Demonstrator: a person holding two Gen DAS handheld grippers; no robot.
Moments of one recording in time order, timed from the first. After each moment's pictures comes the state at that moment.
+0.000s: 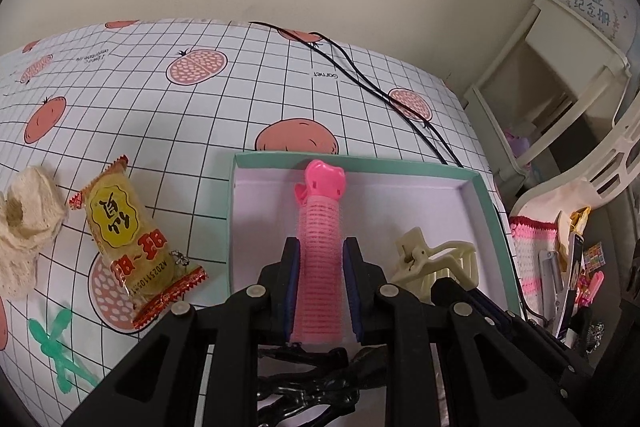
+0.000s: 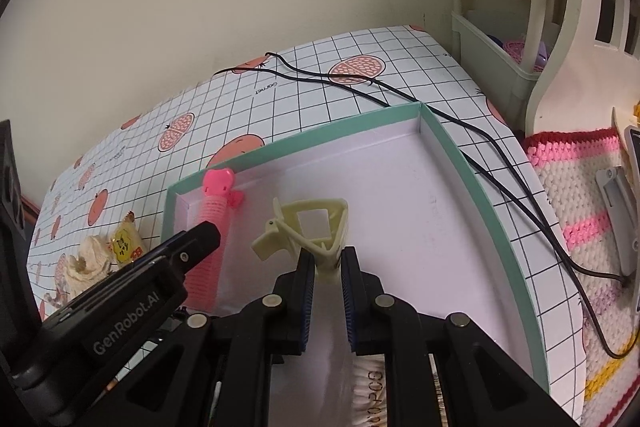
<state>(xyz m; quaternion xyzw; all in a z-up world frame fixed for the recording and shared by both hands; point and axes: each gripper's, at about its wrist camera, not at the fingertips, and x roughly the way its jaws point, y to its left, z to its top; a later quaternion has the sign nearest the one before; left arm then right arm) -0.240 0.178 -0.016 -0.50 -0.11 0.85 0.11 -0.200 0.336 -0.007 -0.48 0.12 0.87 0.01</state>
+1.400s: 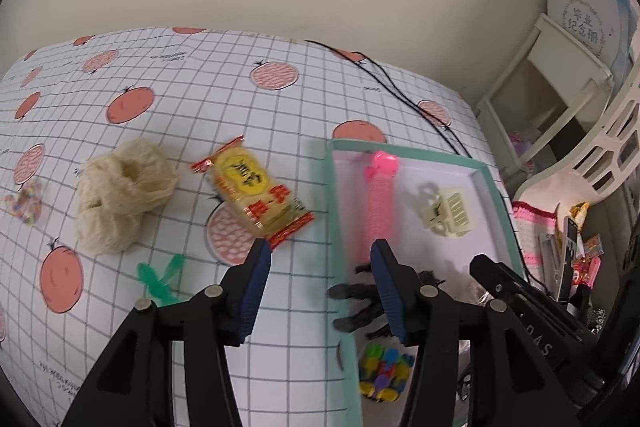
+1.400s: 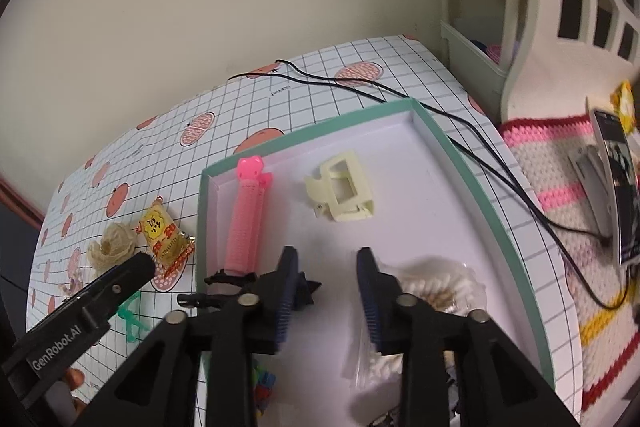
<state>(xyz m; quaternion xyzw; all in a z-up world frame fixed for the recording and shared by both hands) -0.174 0.110 0.025 -0.49 -0.11 0.86 0.07 -0.151 0.320 0.021 -0.47 0.13 0.87 0.02</state>
